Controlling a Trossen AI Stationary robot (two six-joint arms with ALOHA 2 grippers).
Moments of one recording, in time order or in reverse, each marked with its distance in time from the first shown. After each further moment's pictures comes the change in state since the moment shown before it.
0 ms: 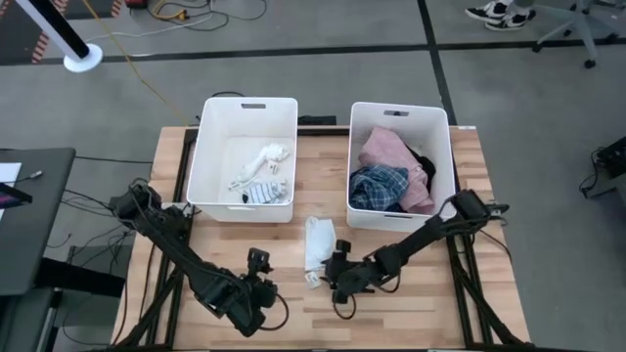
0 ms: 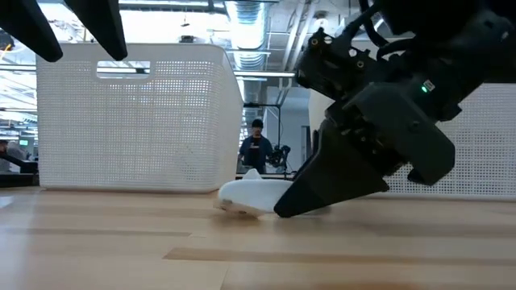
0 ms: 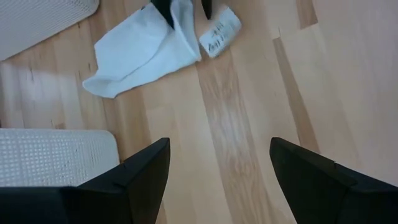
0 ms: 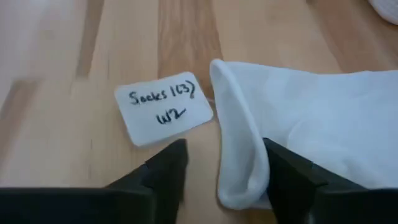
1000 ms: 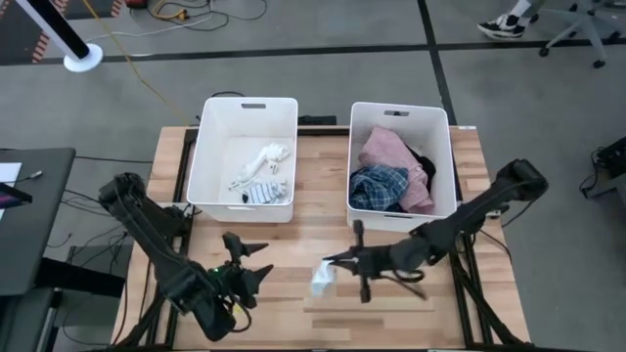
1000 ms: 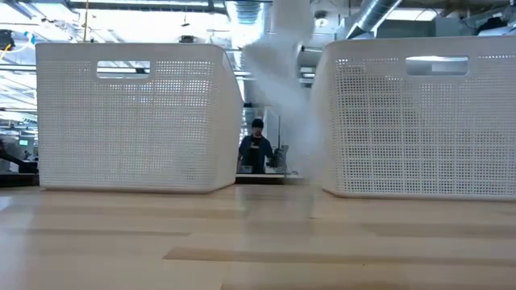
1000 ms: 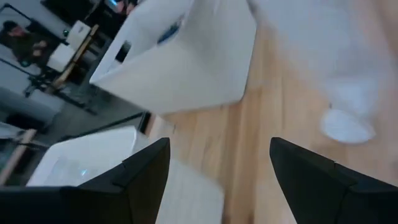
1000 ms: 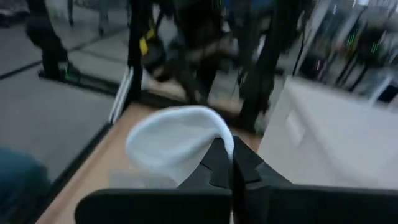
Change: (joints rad) left arm -0.101 -0.162 -0.002 -0.018 -0.594 -0.124; right arm 0.072 -0.535 0.035 0.051 0.035 -0.497
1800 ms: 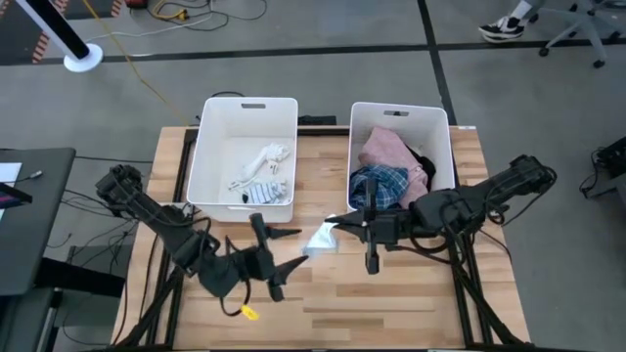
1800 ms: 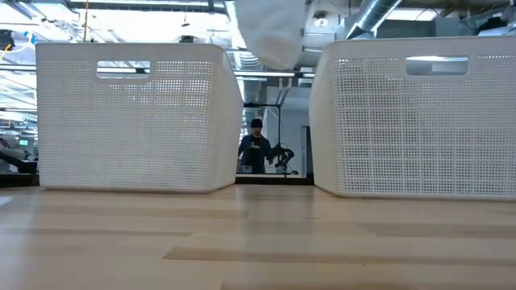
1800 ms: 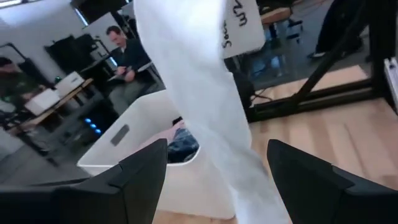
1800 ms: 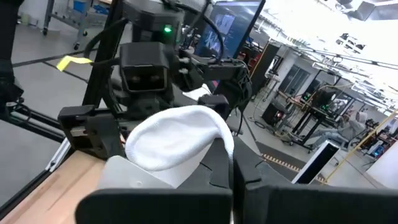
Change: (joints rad) left arm 0.184 -0.086 0.000 0.861 0.124 0.693; right arm -0.094 -0.089 0.402 -0.287 -0.056 -0.303
